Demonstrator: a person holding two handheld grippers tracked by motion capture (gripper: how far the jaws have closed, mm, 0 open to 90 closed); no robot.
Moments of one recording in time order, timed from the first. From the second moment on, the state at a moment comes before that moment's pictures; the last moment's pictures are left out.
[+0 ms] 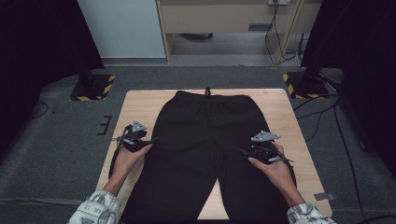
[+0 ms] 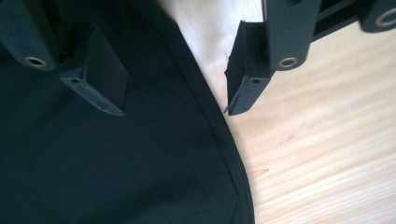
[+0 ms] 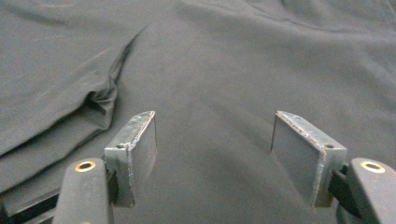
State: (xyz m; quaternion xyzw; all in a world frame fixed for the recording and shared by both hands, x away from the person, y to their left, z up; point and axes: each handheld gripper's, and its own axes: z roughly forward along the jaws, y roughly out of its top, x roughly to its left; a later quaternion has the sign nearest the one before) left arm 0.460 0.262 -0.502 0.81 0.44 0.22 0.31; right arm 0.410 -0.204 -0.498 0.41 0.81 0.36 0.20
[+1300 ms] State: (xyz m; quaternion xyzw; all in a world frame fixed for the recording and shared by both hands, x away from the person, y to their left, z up) left arm 0.456 0.324 -0.507 0.79 0.48 0.21 0.31; right arm 0.425 -0.319 -0.513 0.53 0.73 0.34 0.26
